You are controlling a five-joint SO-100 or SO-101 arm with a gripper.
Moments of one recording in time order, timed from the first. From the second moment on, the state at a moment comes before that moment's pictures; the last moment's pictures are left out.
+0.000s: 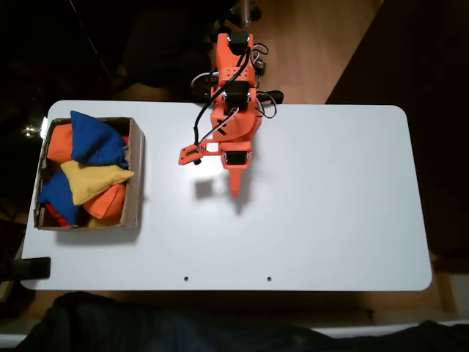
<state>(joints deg) 0.9 181.7 167.6 68.5 -4.7</state>
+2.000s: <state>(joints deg) 2.8 187.9 168.0 77.3 -6.2</state>
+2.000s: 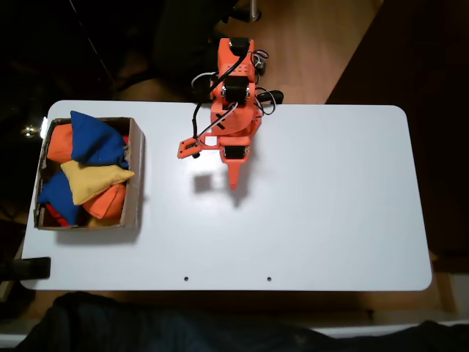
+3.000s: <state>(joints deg) 3.3 188.1 168.0 77.3 -6.2</state>
